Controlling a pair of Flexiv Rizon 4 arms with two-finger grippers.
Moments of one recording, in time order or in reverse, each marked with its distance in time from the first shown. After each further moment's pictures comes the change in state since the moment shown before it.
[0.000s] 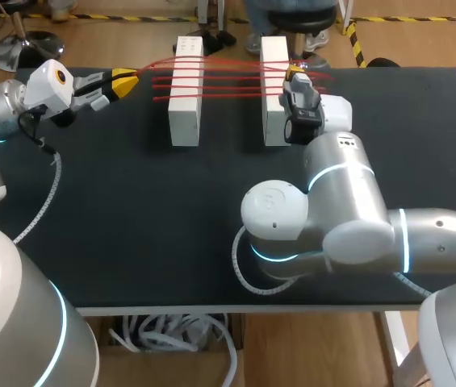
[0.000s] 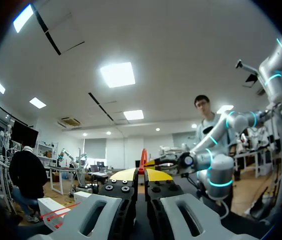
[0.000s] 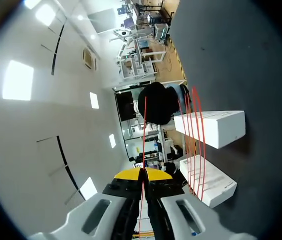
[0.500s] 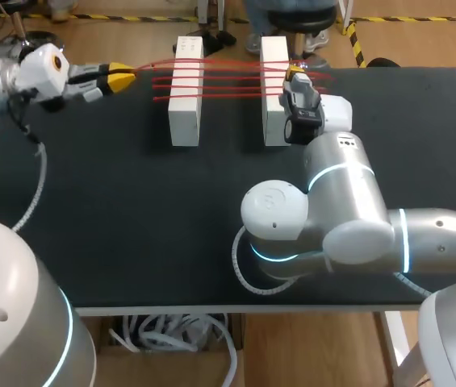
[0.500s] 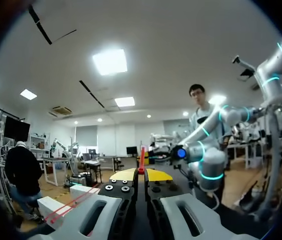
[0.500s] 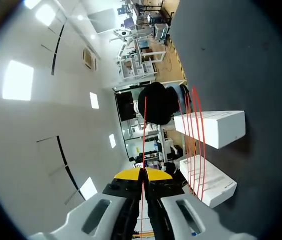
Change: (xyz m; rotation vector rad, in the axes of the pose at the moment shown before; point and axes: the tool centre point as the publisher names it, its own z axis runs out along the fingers) left arm -0.001 -0.009 -0.001 -0.150 0.093 -0.012; right arm 0.000 0.000 0.000 0.000 0.000 0.000
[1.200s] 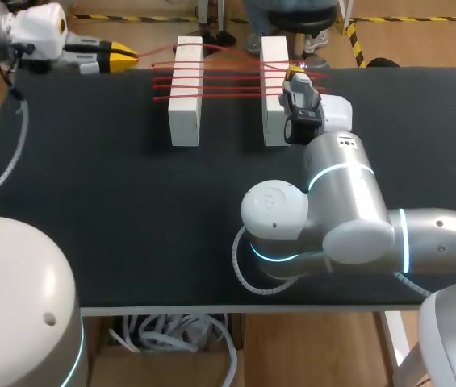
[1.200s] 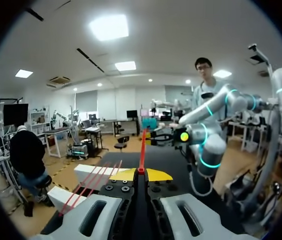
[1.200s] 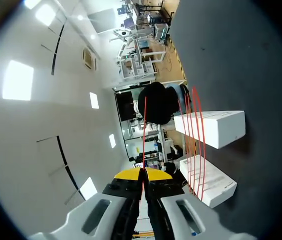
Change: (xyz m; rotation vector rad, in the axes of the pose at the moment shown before) left arm -0.009 -0.024 0.015 -0.363 -0.010 -0.023; right arm 0.000 0.000 0.000 0.000 0.000 0.000
